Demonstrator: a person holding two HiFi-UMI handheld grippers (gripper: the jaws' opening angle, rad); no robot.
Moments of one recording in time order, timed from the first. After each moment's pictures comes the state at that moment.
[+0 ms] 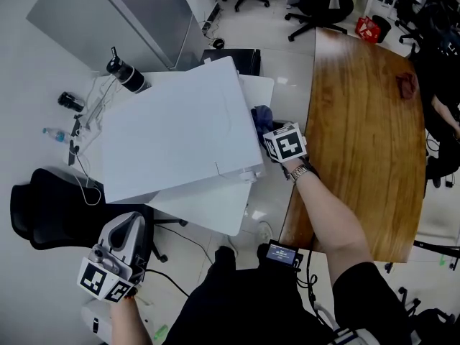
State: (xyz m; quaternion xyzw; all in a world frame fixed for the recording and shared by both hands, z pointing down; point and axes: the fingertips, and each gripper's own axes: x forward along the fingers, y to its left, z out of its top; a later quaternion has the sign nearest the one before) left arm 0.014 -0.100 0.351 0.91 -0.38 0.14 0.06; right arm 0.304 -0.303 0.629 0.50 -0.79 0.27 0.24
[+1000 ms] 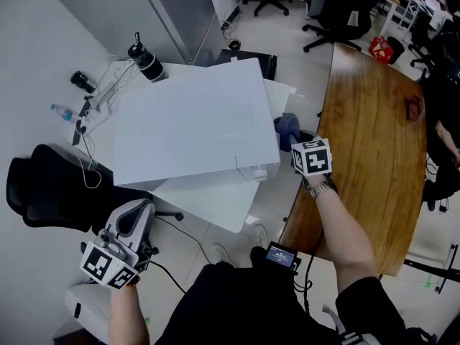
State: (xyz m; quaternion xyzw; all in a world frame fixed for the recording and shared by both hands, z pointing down) left arm 0.002 -0.094 0.351 0.91 -0.40 0.11 0.07; right arm 0.337 -0.271 0.602 0.54 -0.77 0.25 0.25
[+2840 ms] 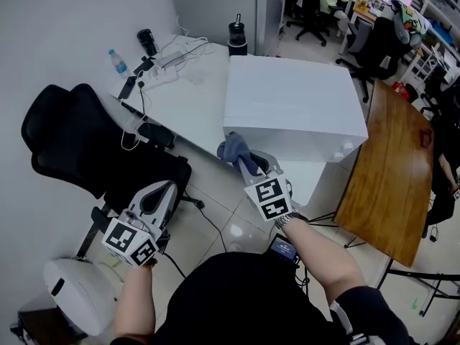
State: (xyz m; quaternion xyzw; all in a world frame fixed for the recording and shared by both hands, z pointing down) left arm -0.268 0.032 0.374 0.87 -0.48 0.04 0.10; right arm -0.126 -0.082 0.483 0.38 -0.91 0.03 0.18
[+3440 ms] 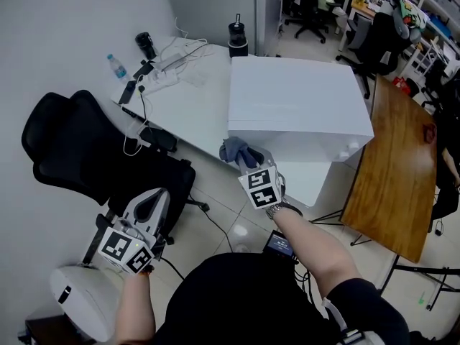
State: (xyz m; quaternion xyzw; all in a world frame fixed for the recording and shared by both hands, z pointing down) left arm -0.301 0.031 0.377 0.87 -0.49 0.06 0.09; right arm -0.144 -0.128 0.528 0.43 -0.88 0.05 0.21
